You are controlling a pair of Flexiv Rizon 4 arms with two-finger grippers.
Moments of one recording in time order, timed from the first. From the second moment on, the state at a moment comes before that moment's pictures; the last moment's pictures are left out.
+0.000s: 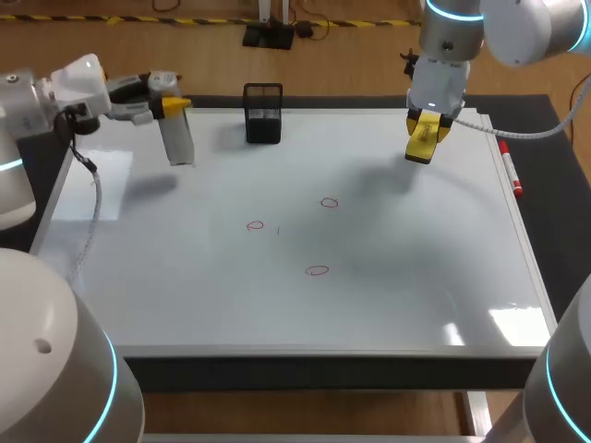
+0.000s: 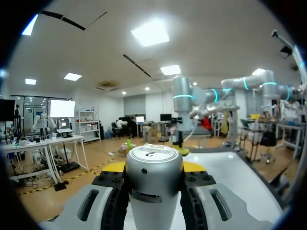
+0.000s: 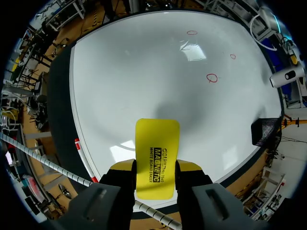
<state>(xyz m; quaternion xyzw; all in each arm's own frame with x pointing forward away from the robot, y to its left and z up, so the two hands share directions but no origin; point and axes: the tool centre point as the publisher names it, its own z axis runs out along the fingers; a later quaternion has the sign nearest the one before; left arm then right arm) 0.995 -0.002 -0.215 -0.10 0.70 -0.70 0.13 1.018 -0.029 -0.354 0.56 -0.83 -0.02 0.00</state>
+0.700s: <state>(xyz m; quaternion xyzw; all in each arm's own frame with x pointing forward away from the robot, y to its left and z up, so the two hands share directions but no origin) 0.899 -0.072 -0.229 0.00 0.69 -0.72 0.07 1.018 -0.029 -0.354 0.56 -0.83 -0.02 0.00</state>
